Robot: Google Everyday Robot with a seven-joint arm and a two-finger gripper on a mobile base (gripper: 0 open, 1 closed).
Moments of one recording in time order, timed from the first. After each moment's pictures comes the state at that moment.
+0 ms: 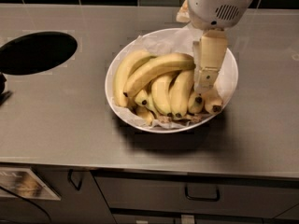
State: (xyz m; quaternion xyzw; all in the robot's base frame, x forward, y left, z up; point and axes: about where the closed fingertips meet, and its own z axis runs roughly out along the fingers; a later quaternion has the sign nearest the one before) arm 0.491 -0.094 0.995 -0.72 0.67 -0.01 0.15
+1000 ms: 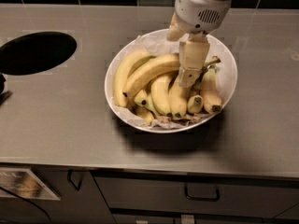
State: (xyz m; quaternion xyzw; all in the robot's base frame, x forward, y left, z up) arm 0.513 -0.078 0.970 -0.73 0.67 0.02 0.12
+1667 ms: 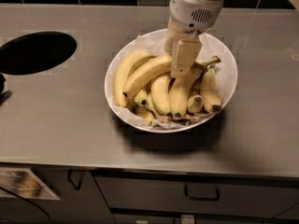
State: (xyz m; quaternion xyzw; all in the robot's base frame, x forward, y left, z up) arm 0.522 -0.071 0.965 -0.73 0.67 0.02 0.11
